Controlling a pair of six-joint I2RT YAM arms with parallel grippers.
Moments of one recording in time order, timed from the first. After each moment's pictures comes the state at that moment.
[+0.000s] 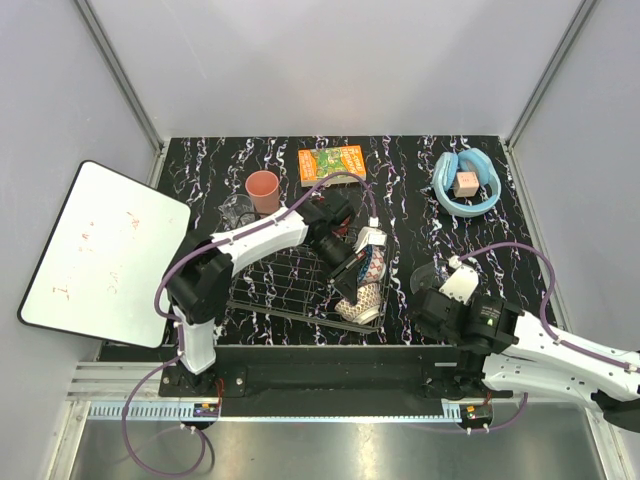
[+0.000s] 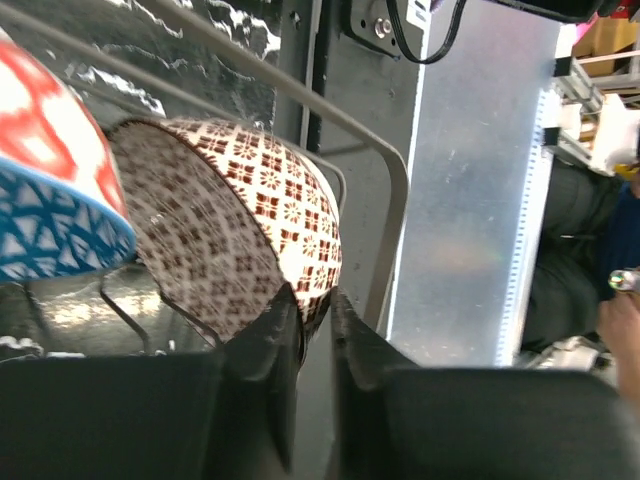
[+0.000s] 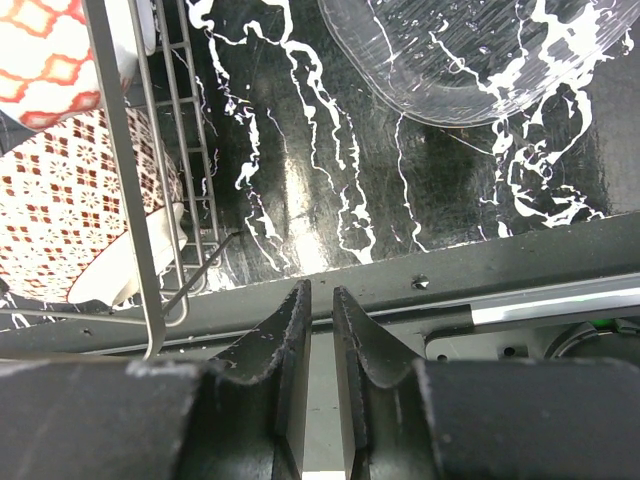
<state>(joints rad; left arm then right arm) -0.79 1.89 1.48 -0.90 0.95 0.24 1.14 0.75 0.74 -1.17 0.53 1.40</state>
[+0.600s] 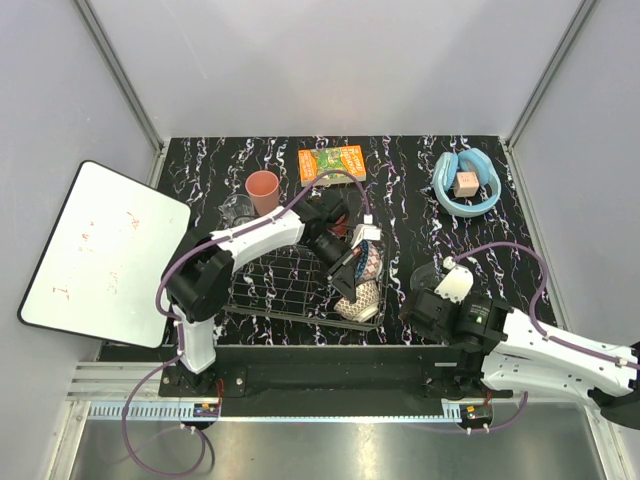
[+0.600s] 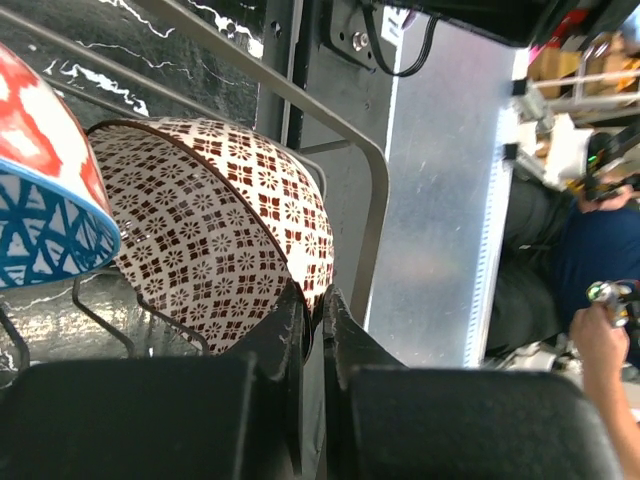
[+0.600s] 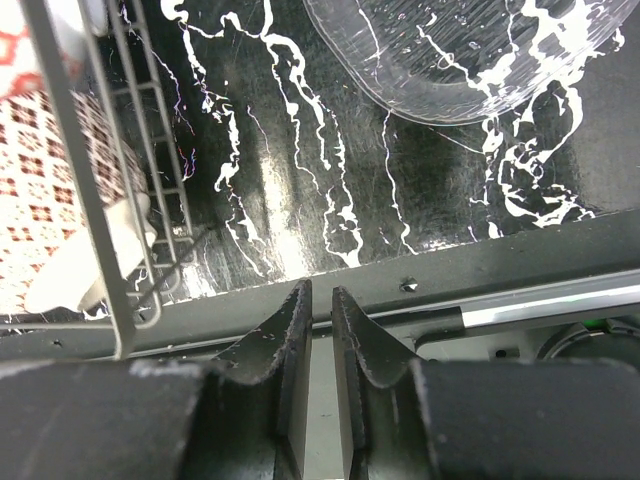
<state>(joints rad) -0.76 1.89 1.45 -0.87 1.04 0.18 1.14 0.80 0.72 -1.16 0.53 1.40</state>
